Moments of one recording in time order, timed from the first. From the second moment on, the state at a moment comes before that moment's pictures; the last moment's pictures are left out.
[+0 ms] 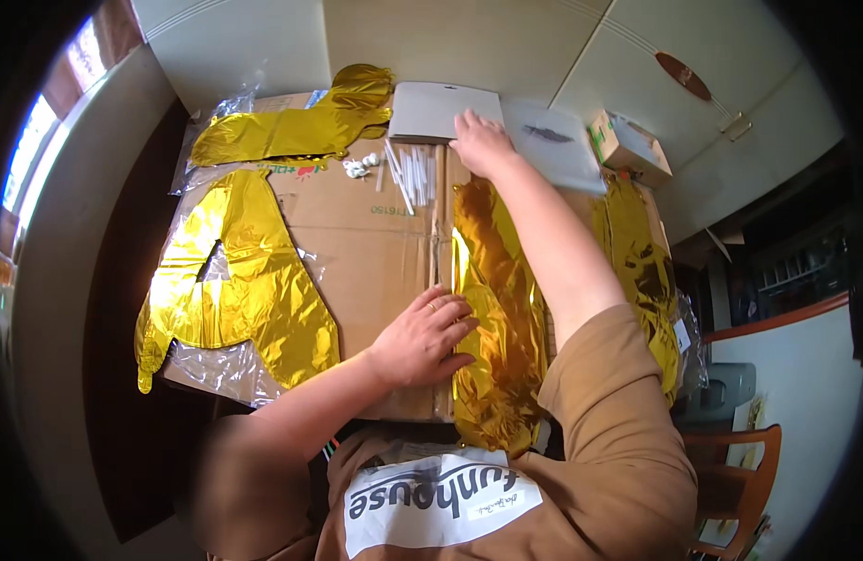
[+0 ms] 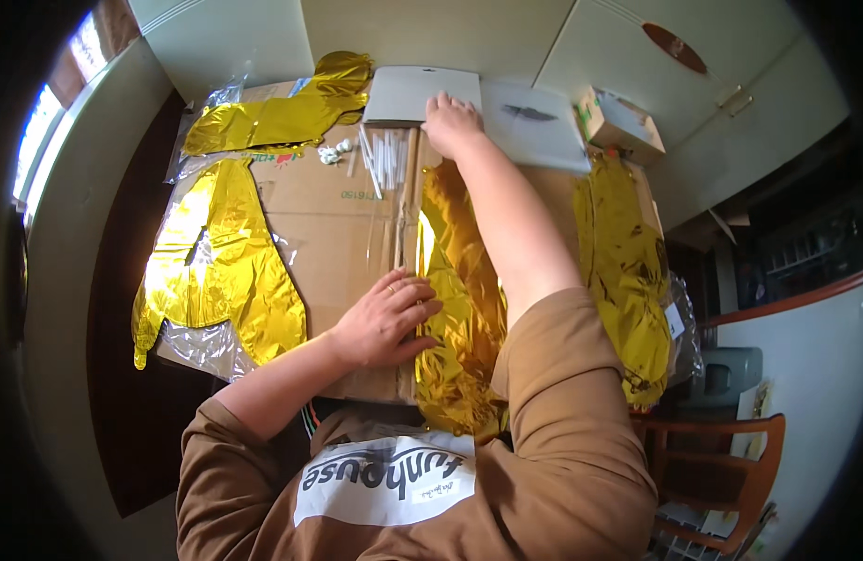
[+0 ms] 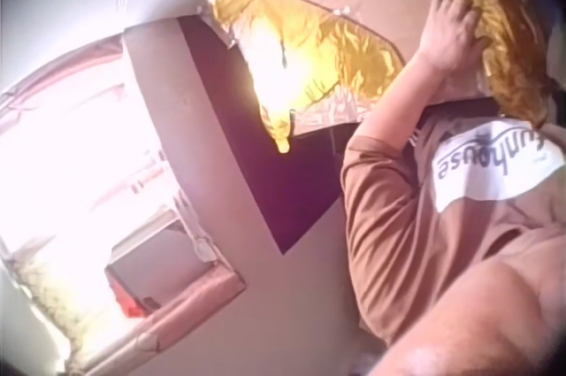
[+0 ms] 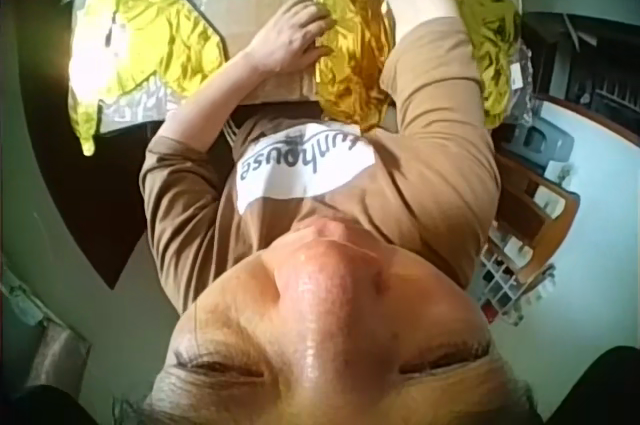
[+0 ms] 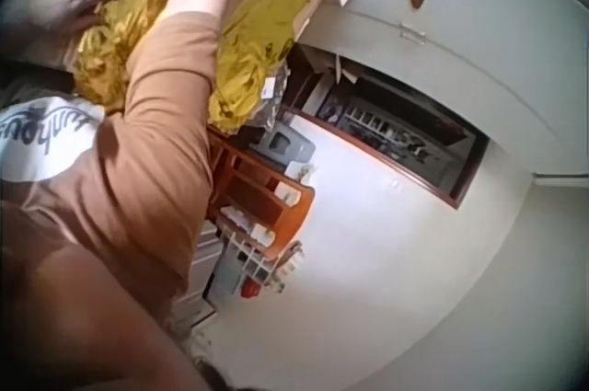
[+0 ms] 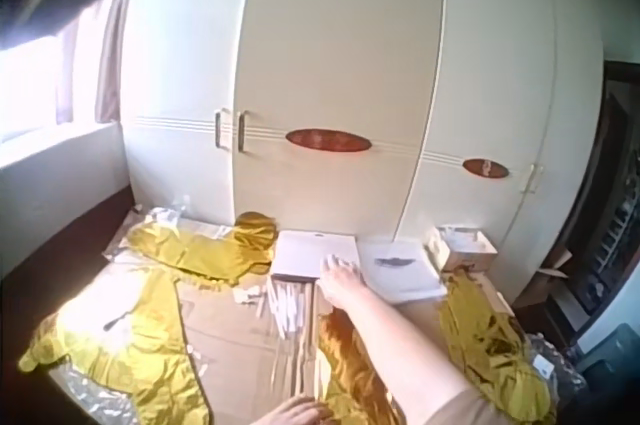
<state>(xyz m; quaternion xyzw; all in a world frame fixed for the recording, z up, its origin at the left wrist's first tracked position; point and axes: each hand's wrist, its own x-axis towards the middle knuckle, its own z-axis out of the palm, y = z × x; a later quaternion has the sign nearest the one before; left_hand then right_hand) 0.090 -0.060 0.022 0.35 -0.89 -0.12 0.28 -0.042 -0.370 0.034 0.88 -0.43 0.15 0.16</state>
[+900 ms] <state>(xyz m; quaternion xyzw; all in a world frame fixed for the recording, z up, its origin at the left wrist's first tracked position) 0.114 -0.051 0.054 0.47 -0.66 -0.29 0.51 -0.116 -0.229 0.145 0.65 -0.46 0.57 -0.19</state>
